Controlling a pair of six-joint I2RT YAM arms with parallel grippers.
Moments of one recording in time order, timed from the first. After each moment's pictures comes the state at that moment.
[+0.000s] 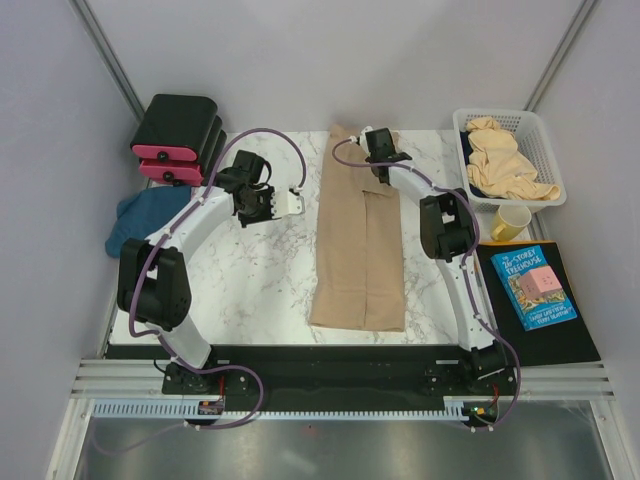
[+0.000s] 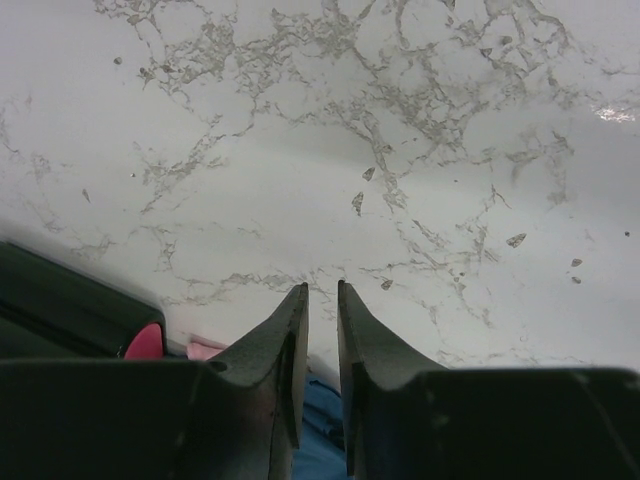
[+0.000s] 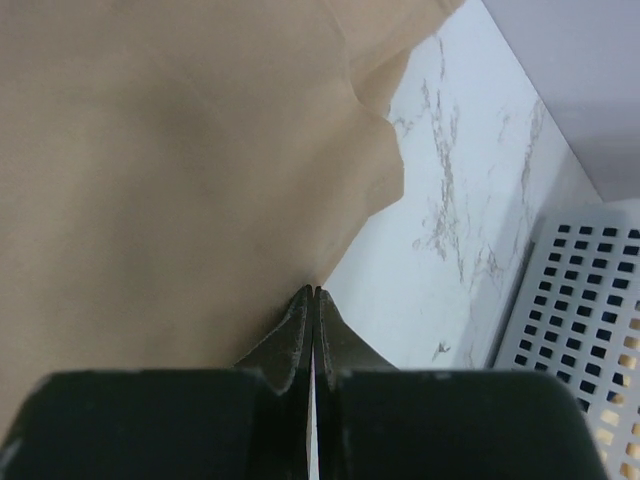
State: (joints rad) left arm -0.31 1.69 1.35 -0.78 0.11 1.18; right arm 0.32 2.60 2.19 -0.35 0.47 -0.55
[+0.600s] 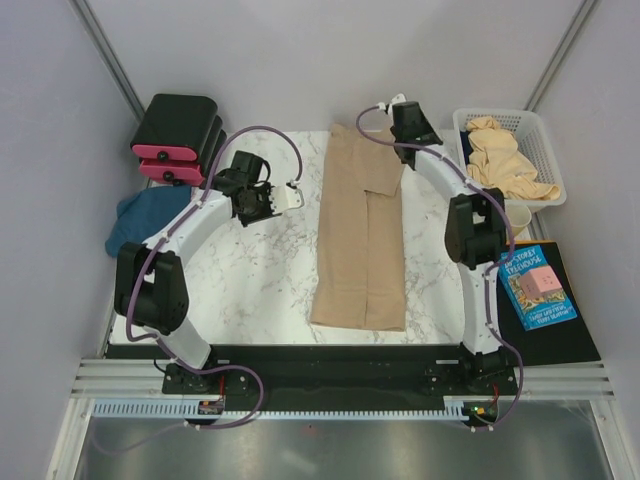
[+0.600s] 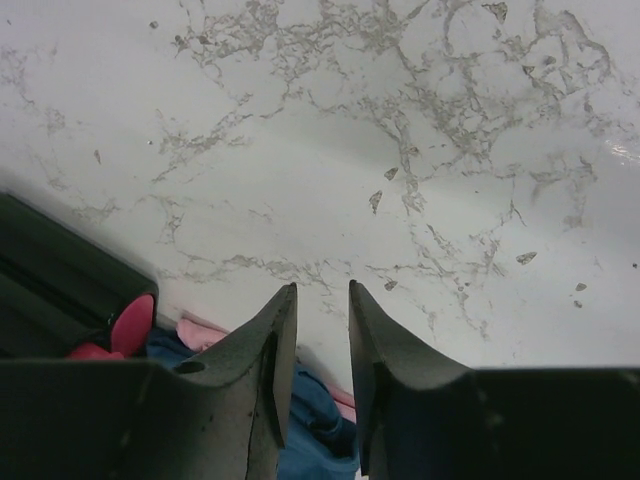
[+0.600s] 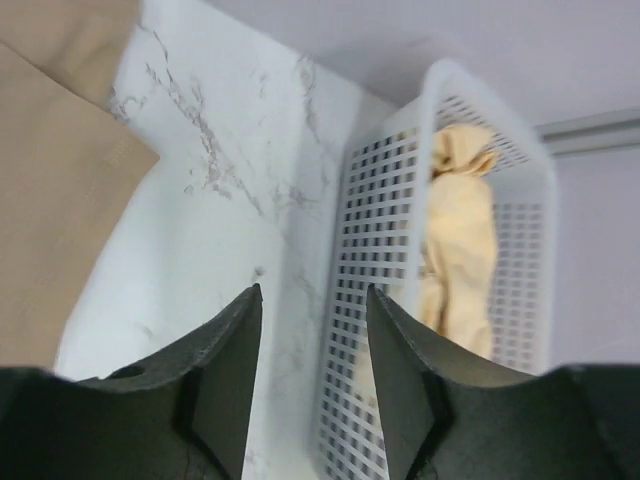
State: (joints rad) left arm -0.31 1.67 1.33 -0.71 0.08 1.07; right arm 0.26 2.37 2.05 -0.31 0.62 -0.49
